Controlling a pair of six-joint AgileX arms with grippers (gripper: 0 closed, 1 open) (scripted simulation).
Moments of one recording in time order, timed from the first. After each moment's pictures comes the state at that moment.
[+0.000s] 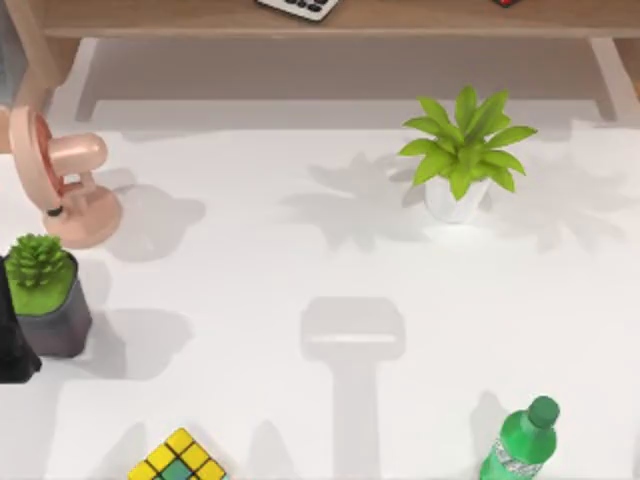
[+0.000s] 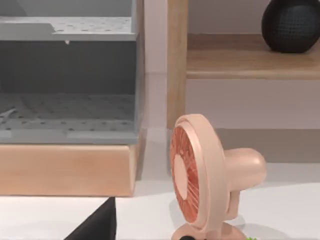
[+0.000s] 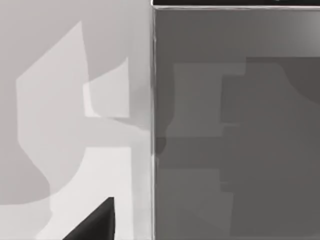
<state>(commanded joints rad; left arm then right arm) 0.00 0.00 0.00 0.00 0.00 0.00 -0.59 1.35 0.66 -0.88 0.00 -1.10</state>
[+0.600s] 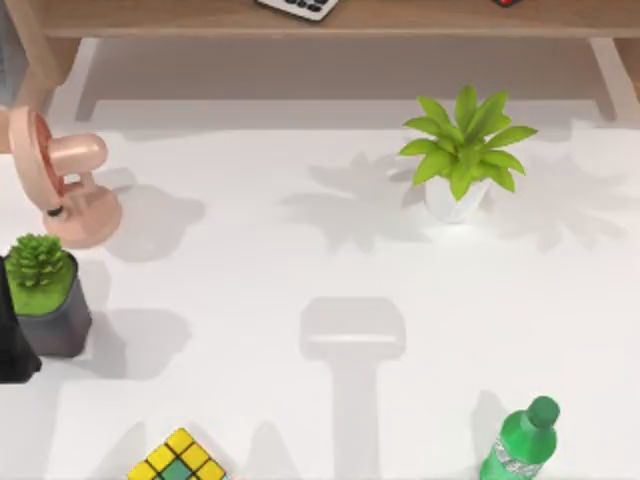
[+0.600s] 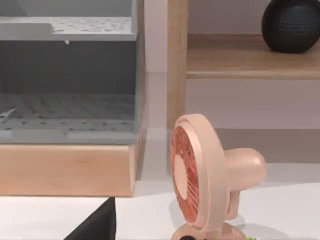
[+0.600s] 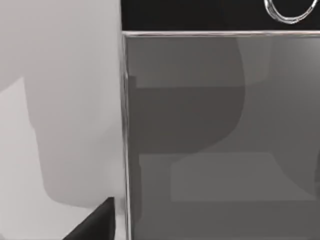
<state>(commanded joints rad) 0.00 0.00 0.00 0.00 0.00 0.00 -0.59 1.44 0.58 -0.70 0.00 -1.10</state>
